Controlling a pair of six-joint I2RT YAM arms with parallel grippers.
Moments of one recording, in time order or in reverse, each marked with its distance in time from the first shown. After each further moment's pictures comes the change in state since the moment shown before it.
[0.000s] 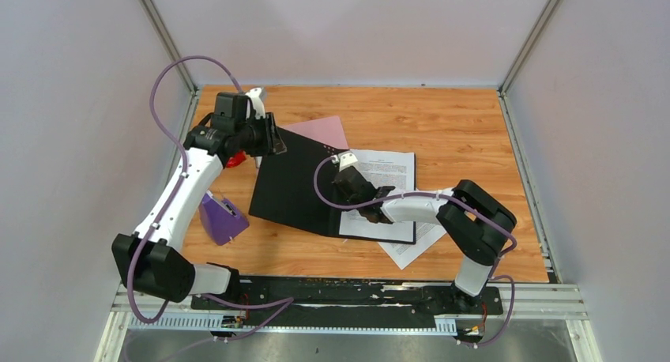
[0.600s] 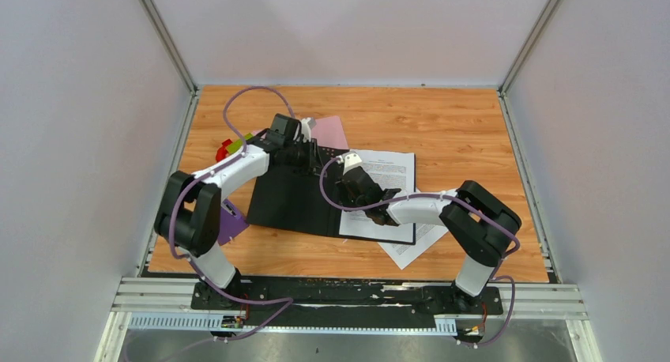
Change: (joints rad) left arm -0.175 0.301 -0.164 0.340 0.184 -0.111; right arm -0.031 -0.035 -0.072 0.121 -0.074 -0.018
